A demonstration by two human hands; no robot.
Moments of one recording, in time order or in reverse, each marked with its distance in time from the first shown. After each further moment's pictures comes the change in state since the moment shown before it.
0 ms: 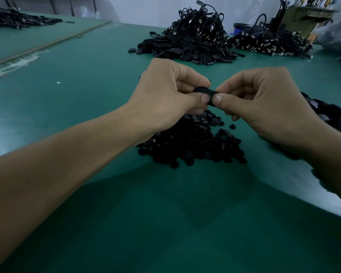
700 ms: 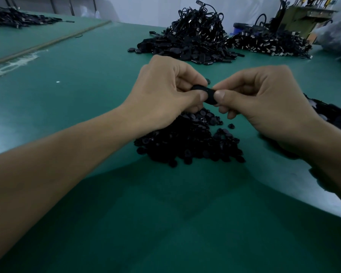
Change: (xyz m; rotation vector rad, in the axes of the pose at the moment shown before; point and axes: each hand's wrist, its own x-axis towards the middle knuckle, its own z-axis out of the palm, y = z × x) left_hand 0.009 -0.011 -0.005 0.162 -0.004 0.126; right_hand 0.000 -0.002 -0.001 0.051 0.006 0.010
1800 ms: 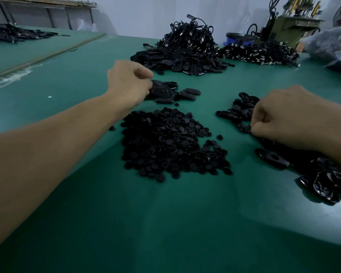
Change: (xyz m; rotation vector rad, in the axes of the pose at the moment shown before) left_hand 0.068 -0.047 -0.027 0.211 0.436 -0.283; right_hand 0.008 0.006 -0.056 -1.005 -0.282 0.229
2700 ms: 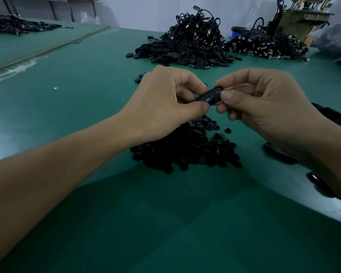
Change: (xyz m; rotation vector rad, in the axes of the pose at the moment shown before) left_hand -0.087 0.033 -0.018 -0.102 -0.476 0.360; right_hand 0.001 -0.041 0.028 1.357 0.152 -0.260
